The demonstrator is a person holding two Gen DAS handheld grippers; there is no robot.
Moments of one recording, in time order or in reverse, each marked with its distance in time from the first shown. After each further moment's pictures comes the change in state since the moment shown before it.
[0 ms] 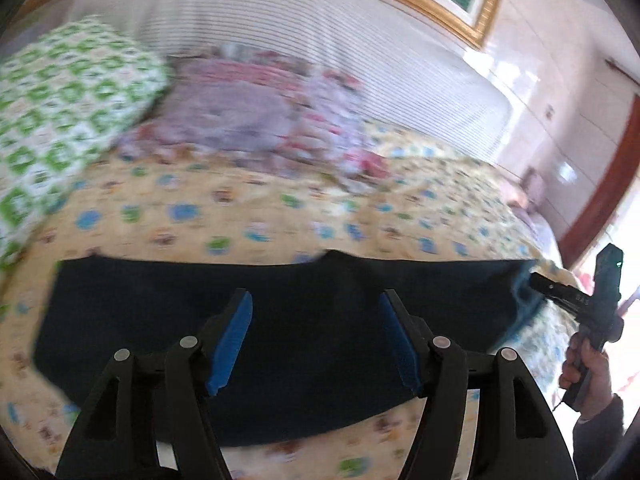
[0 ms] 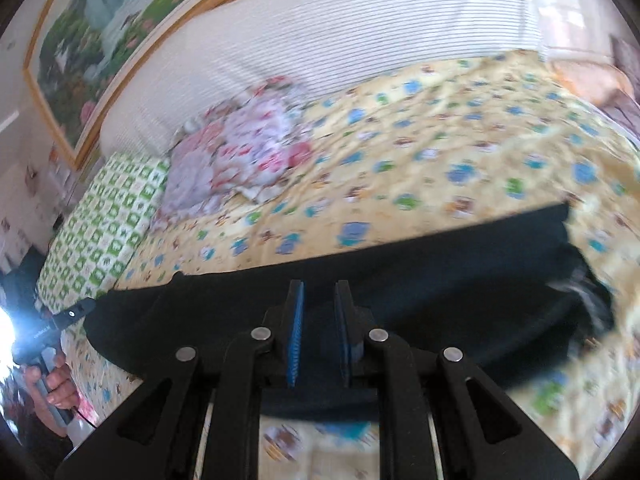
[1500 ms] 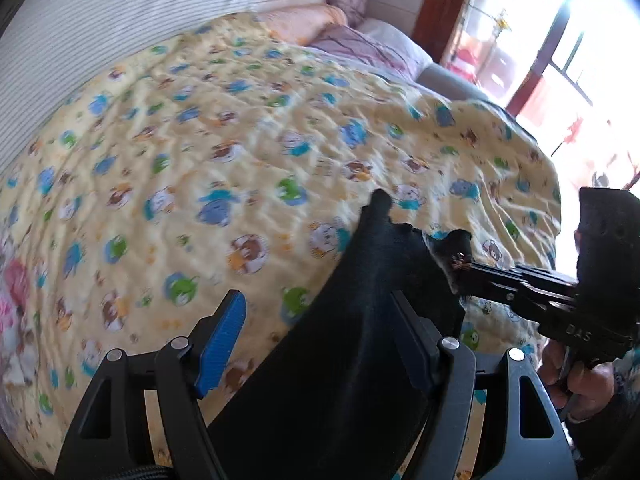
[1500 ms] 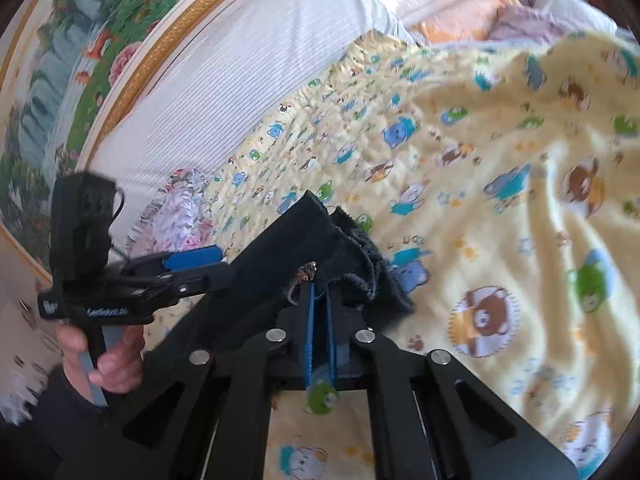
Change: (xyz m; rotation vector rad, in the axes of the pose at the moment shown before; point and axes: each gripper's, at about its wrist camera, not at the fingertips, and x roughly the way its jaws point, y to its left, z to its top) left arm 0.243 -0.357 0.033 0.755 0.460 -0.357; right arm -0.050 -0.143 -0.024 0.366 -0.162 -0.054
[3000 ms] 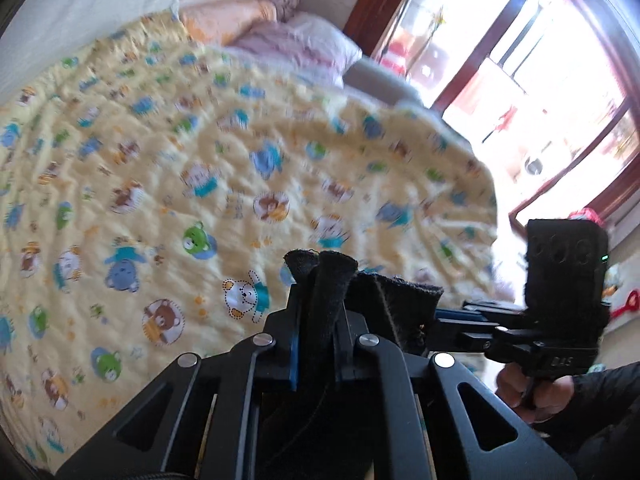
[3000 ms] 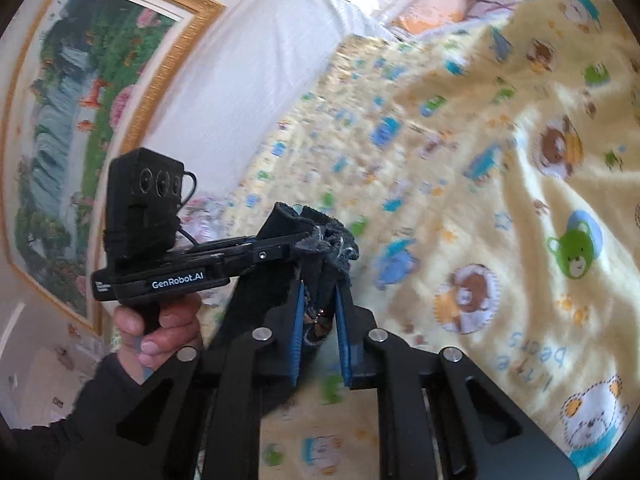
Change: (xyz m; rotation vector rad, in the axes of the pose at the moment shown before) left arm 0.006 -0.001 0.038 0.047 -0.002 -0.296; right arm -0.020 -0.014 -0.004 0.170 -0.048 0.126
